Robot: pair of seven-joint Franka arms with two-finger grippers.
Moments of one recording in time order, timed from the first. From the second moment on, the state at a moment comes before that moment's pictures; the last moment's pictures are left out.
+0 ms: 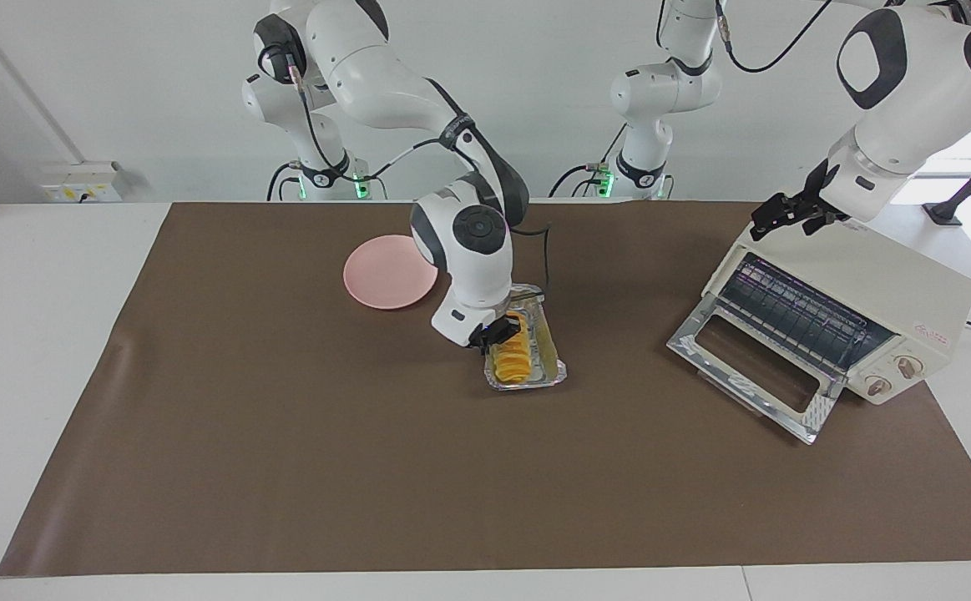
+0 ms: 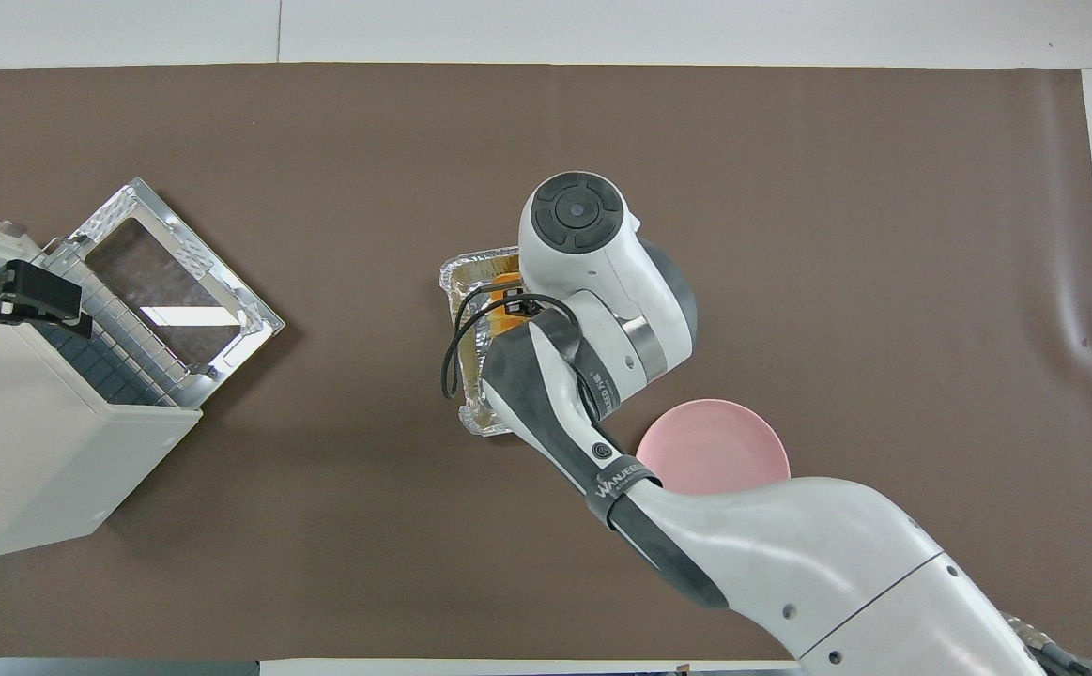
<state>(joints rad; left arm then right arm) 0.10 0.05 -0.09 -1.60 -0.04 1.43 -0.06 0.51 0.56 0.01 -1.44 0.05 1.97 0.44</state>
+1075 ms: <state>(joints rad) 0.10 0.04 -0.10 -1.60 -0.04 1.44 -0.06 0.18 0.51 0.00 -1.59 0.05 2.04 0.17</state>
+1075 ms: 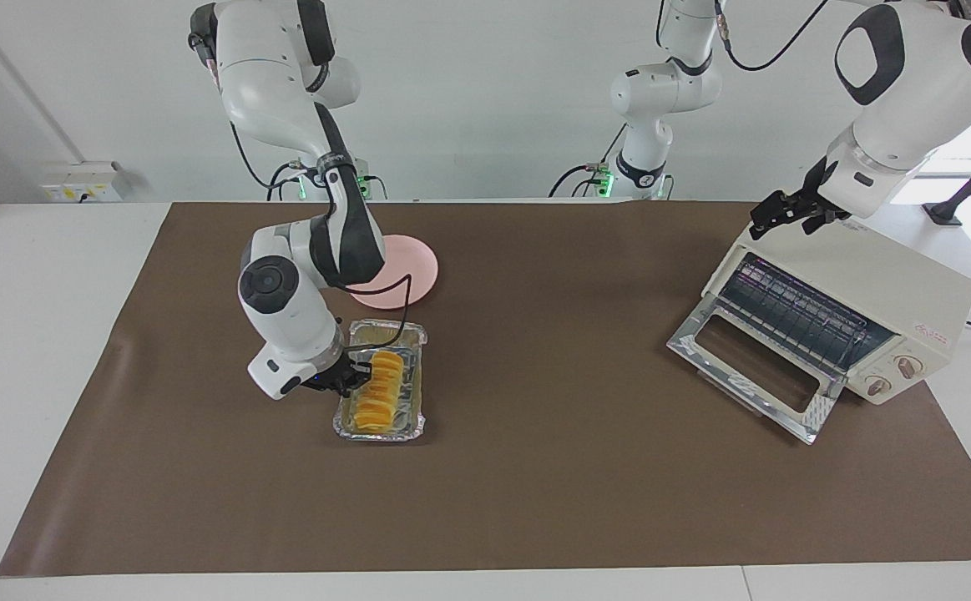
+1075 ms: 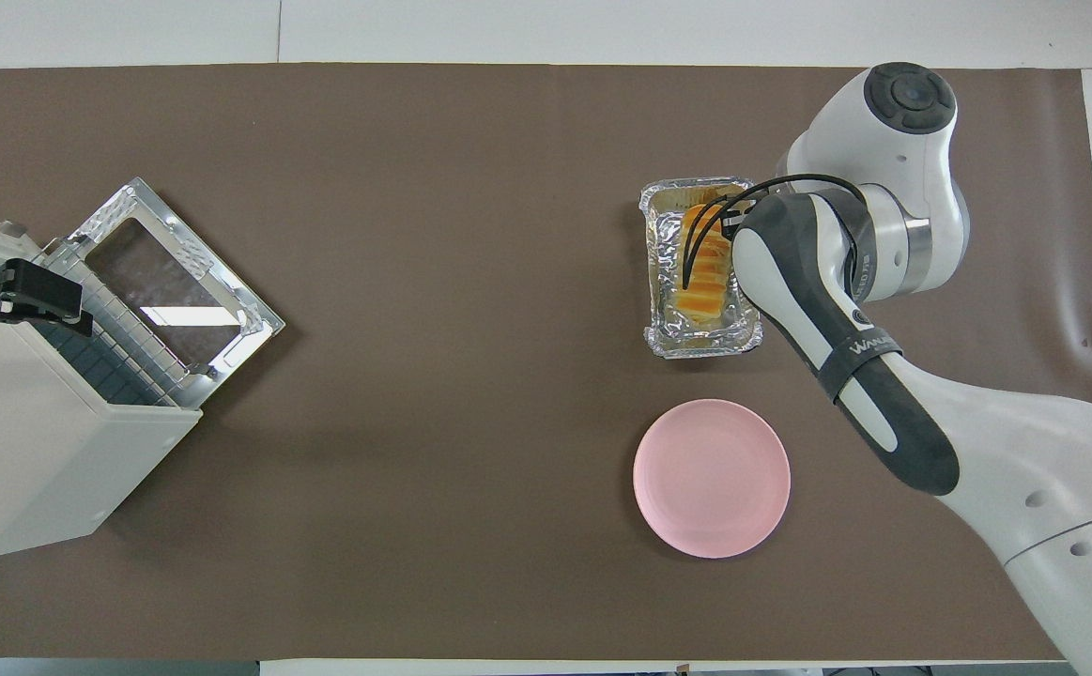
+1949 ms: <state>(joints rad) 0.10 0.04 -0.10 -1.60 -0.04 1.44 -0.06 0.19 0.44 0.01 -1.64 0.05 2.03 0.17</state>
